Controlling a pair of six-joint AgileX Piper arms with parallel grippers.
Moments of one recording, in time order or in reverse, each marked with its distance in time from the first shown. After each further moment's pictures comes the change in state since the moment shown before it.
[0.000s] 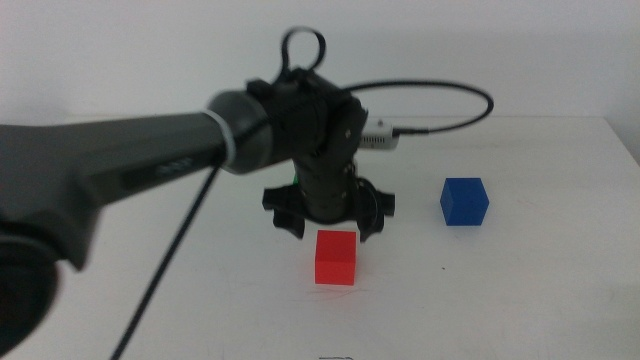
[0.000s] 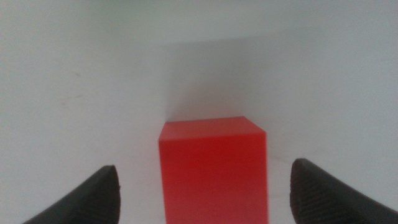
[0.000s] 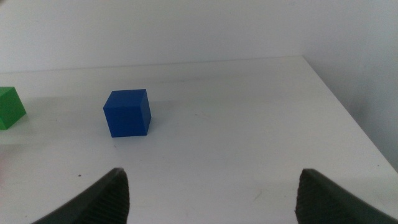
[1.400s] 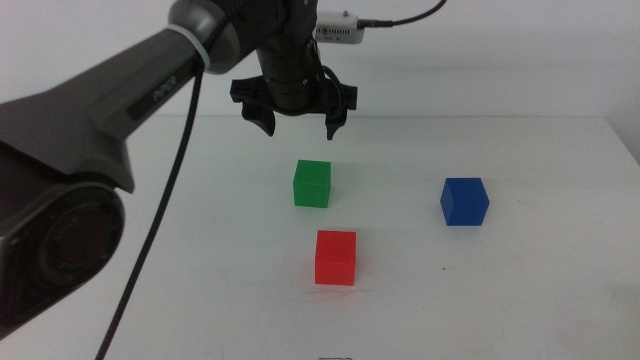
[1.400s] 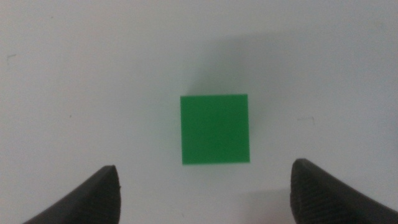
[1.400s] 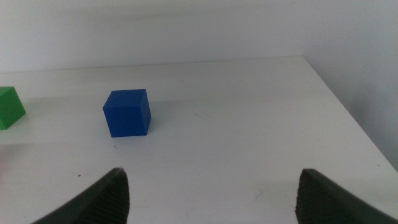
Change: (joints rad) left arm 0.187 0.176 -0.576 0.019 0.277 0.229; right arm 0.000 0.000 0.000 0.000 0.000 0.000
